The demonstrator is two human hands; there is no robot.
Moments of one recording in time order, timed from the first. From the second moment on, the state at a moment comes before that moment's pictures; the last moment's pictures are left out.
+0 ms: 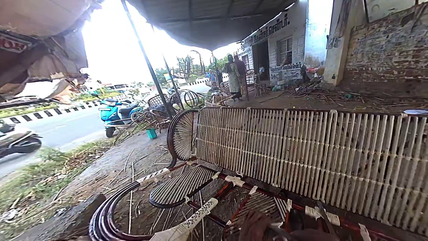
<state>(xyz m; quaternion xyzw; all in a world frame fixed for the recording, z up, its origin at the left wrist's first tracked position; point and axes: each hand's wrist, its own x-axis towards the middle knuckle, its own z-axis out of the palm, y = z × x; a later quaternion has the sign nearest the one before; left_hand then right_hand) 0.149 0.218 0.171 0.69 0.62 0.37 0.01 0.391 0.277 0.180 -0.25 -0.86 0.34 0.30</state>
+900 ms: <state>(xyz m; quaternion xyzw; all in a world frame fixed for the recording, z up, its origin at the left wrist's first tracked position) 0.182 0.225 0.240 0.74 0.60 0.20 0.22 0.301 0.170 0.094 -0.43 -0.55 0.34 0.63</state>
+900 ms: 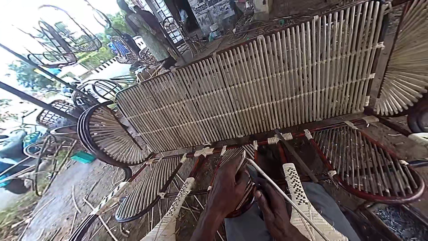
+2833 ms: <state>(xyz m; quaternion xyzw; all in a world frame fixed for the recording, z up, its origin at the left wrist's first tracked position) 0.139 0.238 0.154 0.83 0.44 0.31 0.16 0.524 0.094 0.206 -0.23 -0.50 0.73 0.40</state>
